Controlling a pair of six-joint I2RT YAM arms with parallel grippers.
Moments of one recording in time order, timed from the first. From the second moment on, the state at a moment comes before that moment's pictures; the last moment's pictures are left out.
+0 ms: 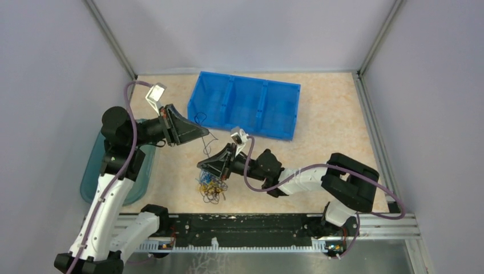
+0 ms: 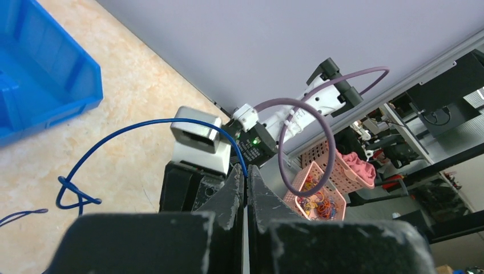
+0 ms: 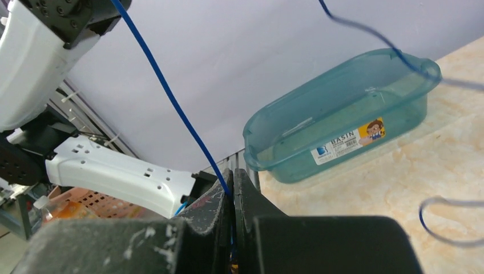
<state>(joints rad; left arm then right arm) -0.23 0.84 1.00 -0.02 1.05 -0.84 1.14 1.58 0.67 1.25 -0.23 0.61</state>
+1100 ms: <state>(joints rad) -0.23 1.03 1.43 0.01 1.03 -0.77 1.14 1.61 0.50 1.41 -0.17 0.61</state>
